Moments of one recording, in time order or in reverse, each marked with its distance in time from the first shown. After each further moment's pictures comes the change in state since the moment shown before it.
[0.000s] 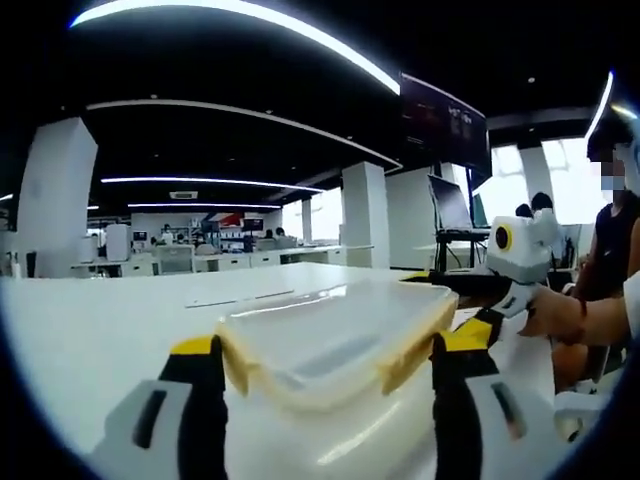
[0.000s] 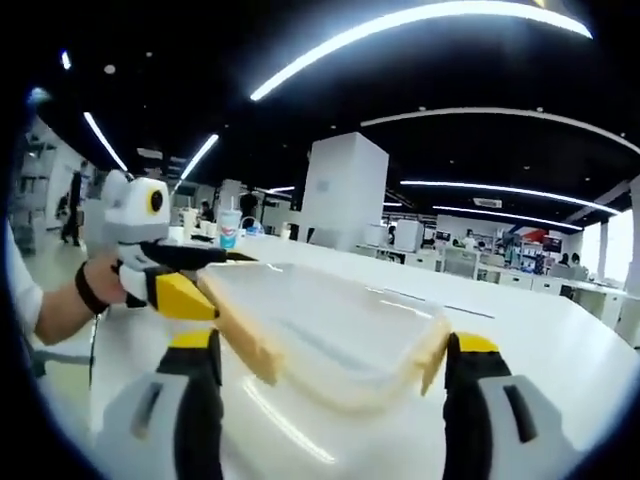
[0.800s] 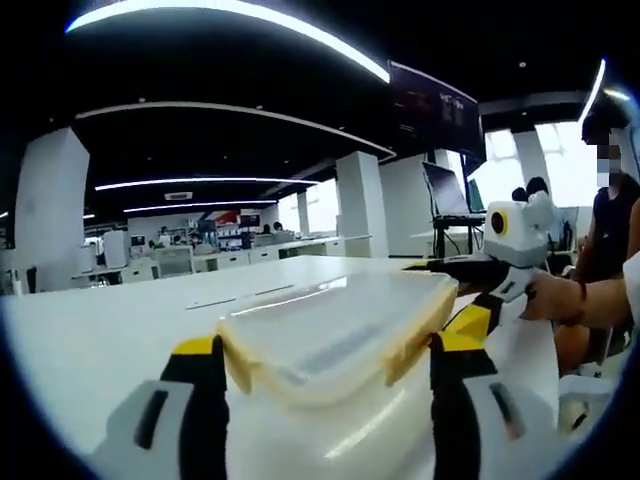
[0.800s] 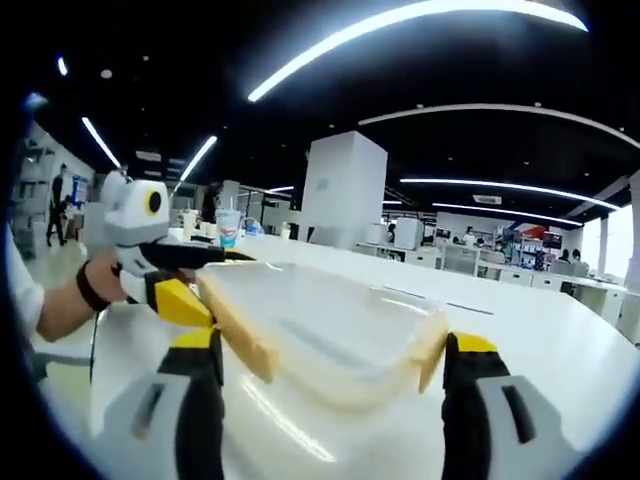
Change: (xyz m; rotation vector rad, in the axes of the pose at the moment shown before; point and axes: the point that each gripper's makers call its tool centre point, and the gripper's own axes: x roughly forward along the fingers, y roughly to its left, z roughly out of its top) left arm -0.004 -0.004 -0.006 0.061 0.032 -0.006; right arm 0.003 0.001 -0.011 -0.013 0.018 -0.011
